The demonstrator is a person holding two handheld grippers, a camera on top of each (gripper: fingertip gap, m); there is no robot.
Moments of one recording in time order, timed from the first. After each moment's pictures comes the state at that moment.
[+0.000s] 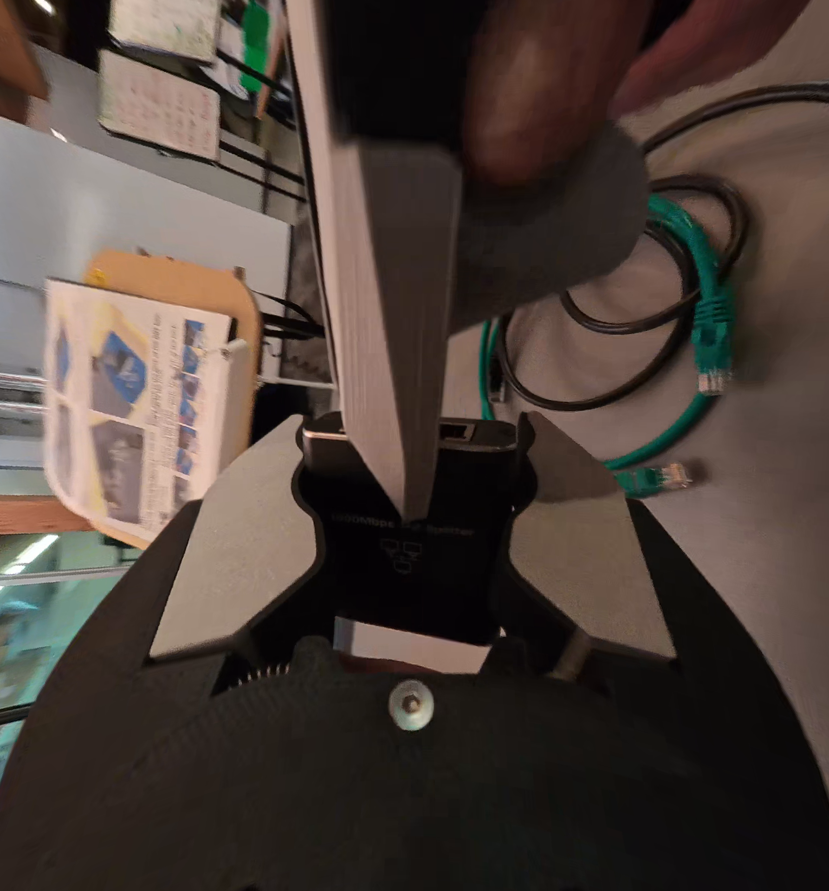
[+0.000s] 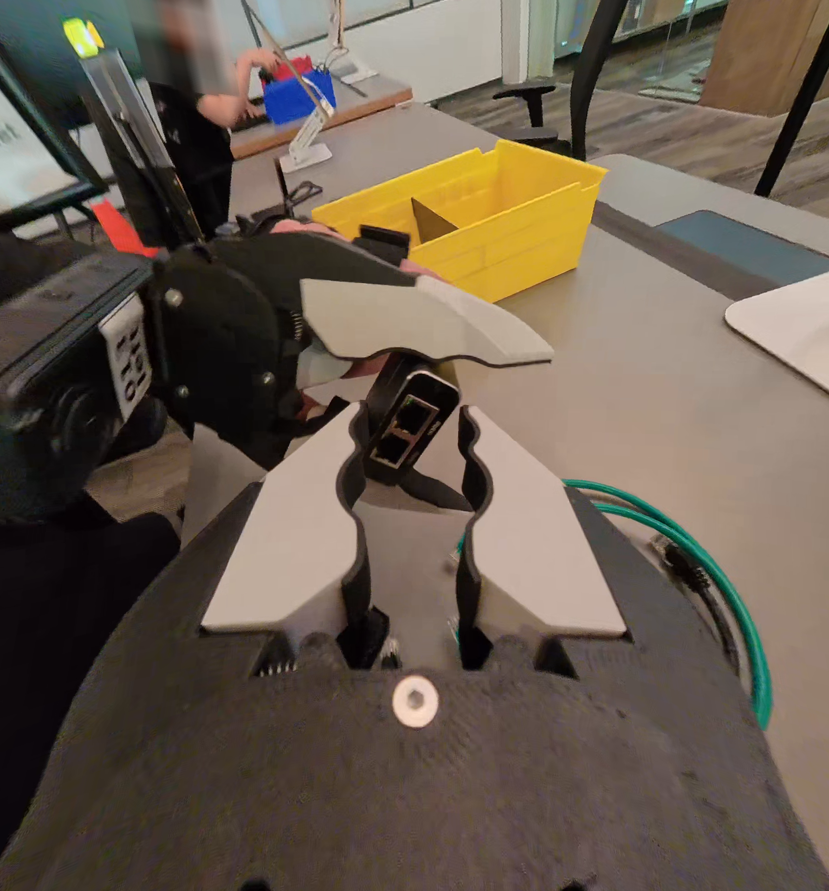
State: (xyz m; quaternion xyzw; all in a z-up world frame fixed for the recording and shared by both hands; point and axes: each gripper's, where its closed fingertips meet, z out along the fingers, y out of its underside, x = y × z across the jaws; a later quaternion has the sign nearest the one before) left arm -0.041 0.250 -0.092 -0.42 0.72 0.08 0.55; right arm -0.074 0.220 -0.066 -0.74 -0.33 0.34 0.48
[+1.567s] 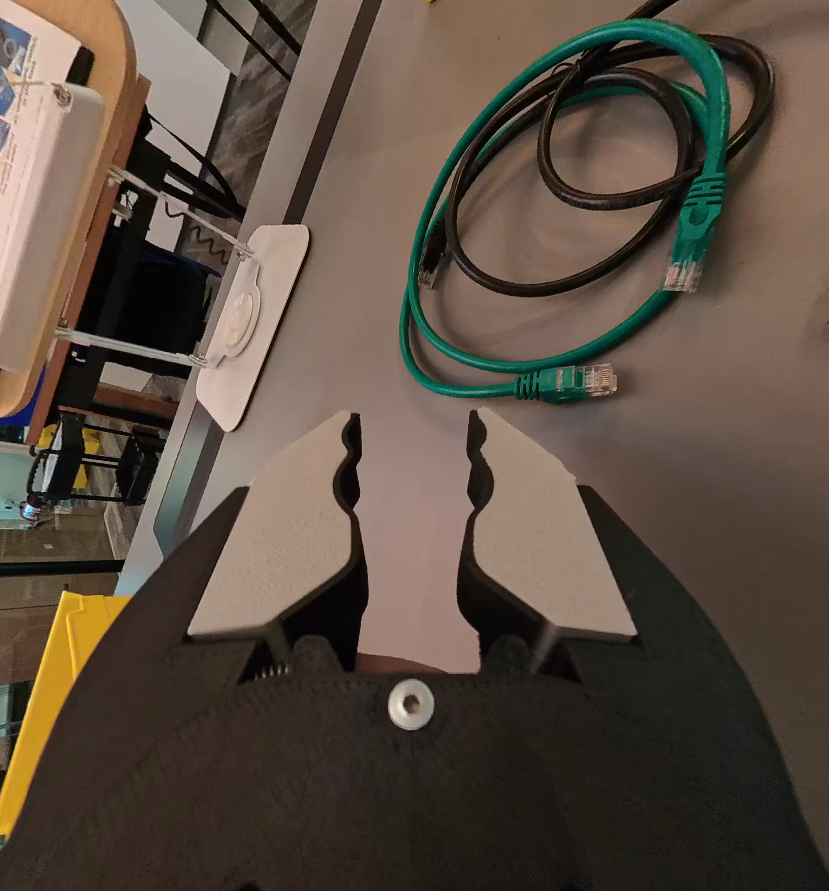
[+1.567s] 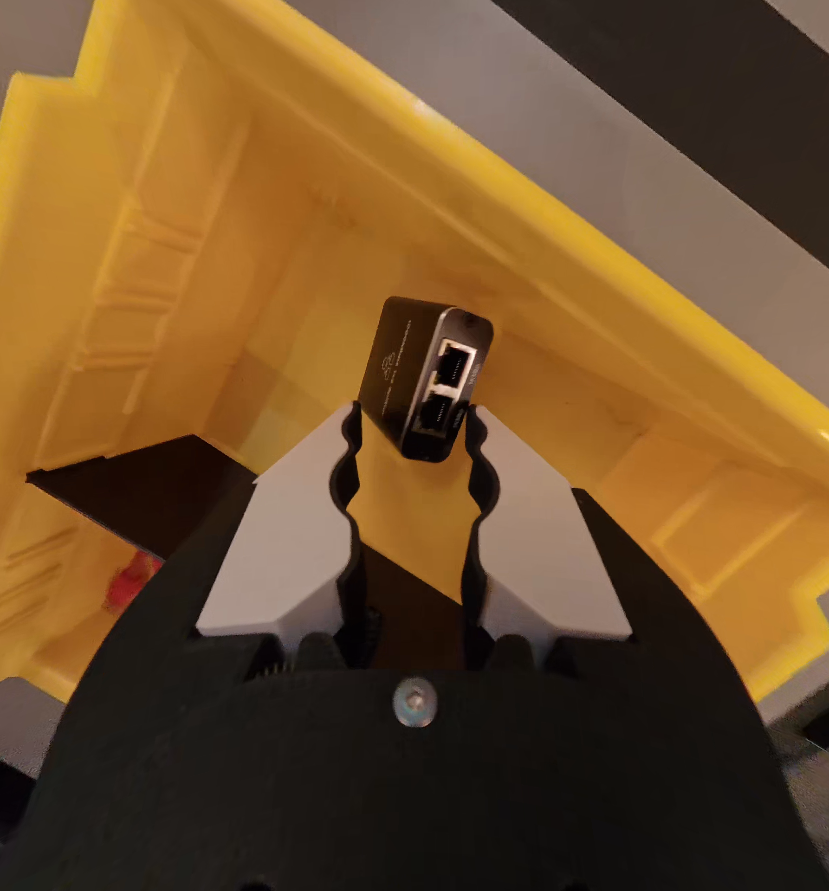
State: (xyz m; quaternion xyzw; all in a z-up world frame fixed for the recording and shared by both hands) left arm -0.093 0.268 -0.162 -0.58 0.65 0.01 0.50; right arm 0.334 0.314 -0.189 -0.98 -0.13 0.08 0.14
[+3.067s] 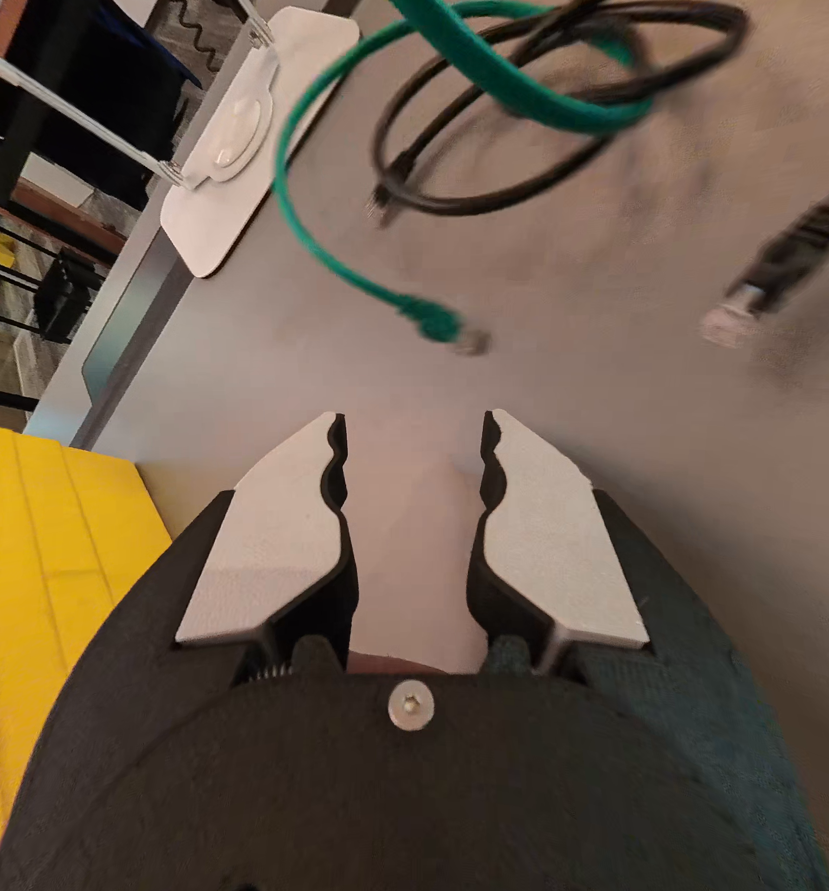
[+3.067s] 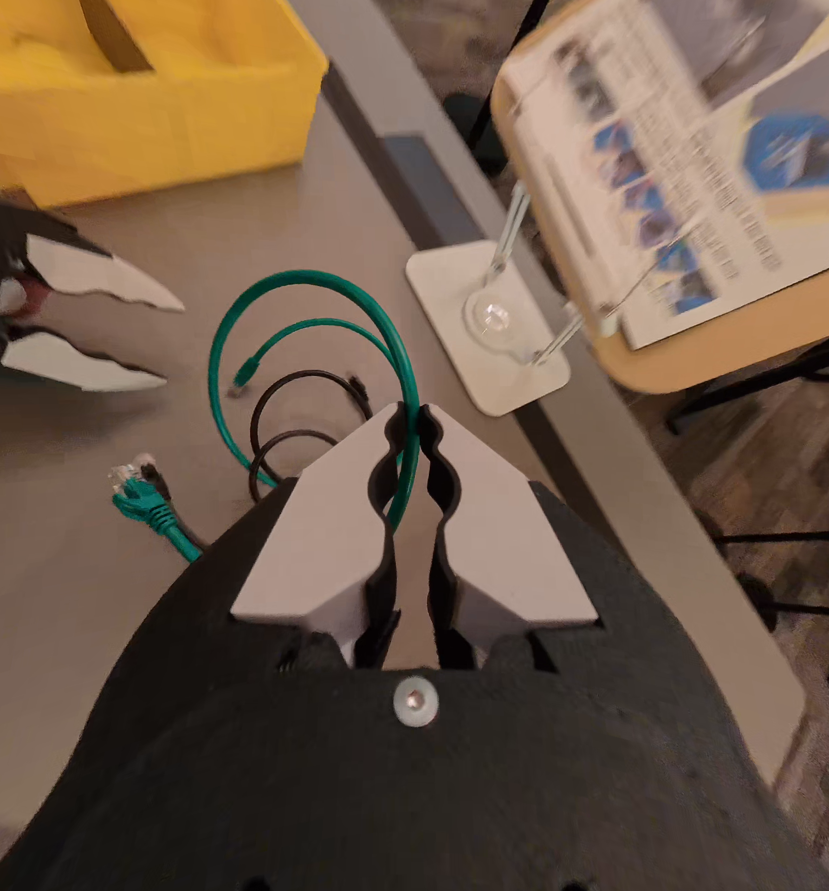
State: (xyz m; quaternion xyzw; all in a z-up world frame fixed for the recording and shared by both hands) left arm -0.133 0.298 -0.185 -0.71 0.54 0.01 0.44; right arm 0.035 0.307 -0.006 -0.81 -0.38 -0.01 0.44
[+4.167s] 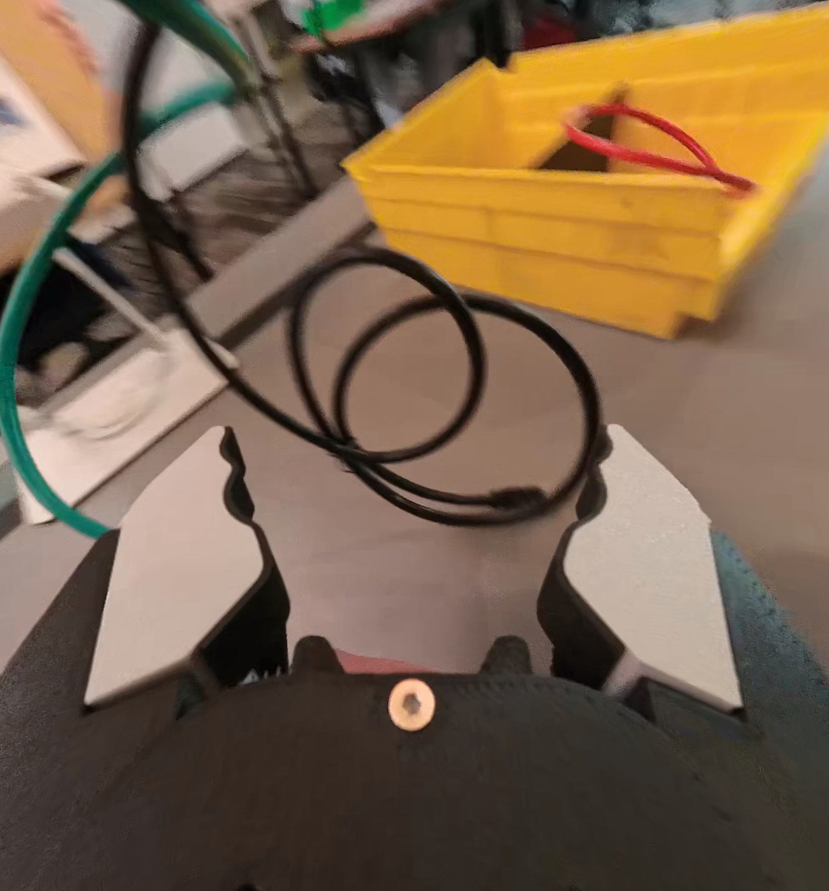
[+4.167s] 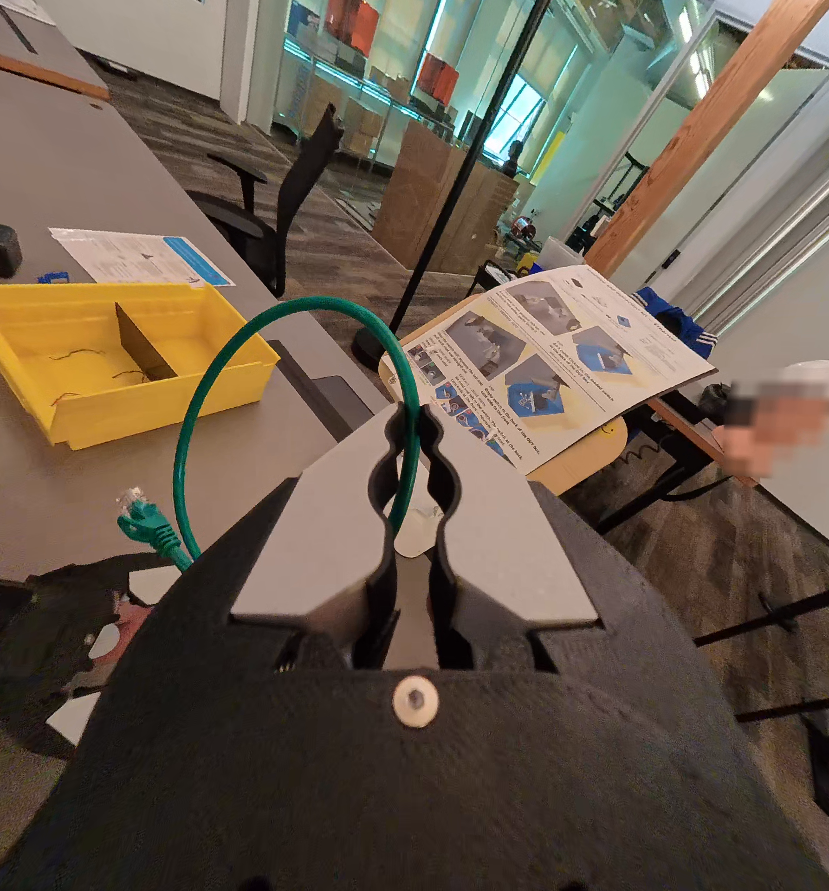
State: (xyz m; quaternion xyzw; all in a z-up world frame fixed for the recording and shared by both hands) left arm 0.024 0.226 -0.120 -0.65 0.50 -0.21 0.53; right arm 0.034 0.268 0.182 -0.70 -0.32 -0.01 0.64
